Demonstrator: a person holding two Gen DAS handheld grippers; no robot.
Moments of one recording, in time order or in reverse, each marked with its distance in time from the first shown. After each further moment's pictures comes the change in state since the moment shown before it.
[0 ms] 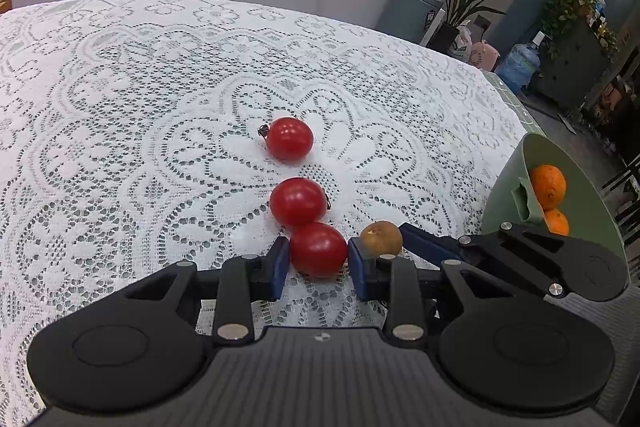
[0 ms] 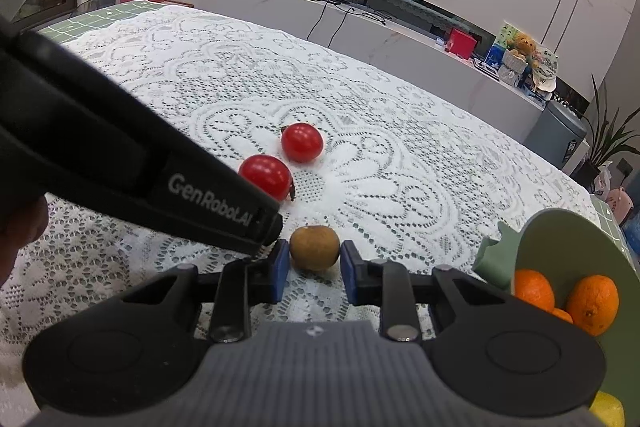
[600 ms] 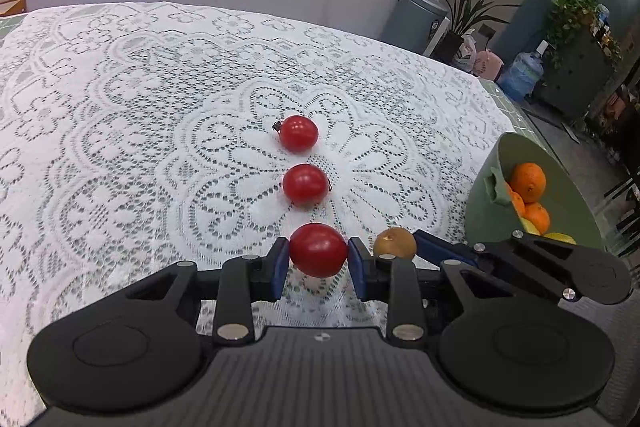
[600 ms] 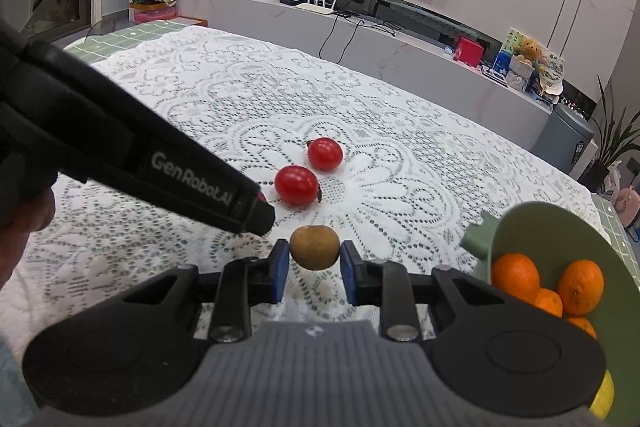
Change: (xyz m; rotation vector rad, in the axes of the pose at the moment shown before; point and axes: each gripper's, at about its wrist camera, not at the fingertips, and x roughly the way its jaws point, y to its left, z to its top) left arm -0.043 -0.003 -0.015 -0.023 -0.021 0.015; right arm -0.049 0.004 -0.007 0.024 -0.036 0.051
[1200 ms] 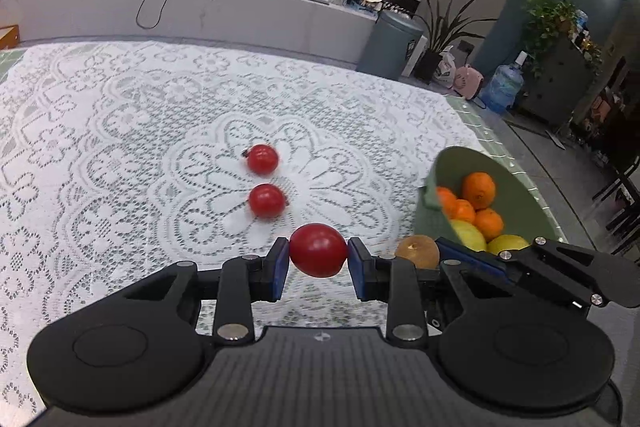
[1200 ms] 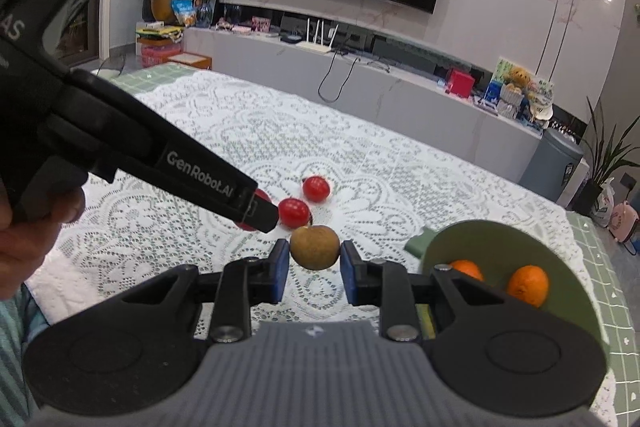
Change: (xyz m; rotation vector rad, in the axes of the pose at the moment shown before) left arm -0.045 -0.036 -0.004 0.053 -0.077 -0.028; right arm -0.085 -0.012 -0.003 0.011 -0.121 0.001
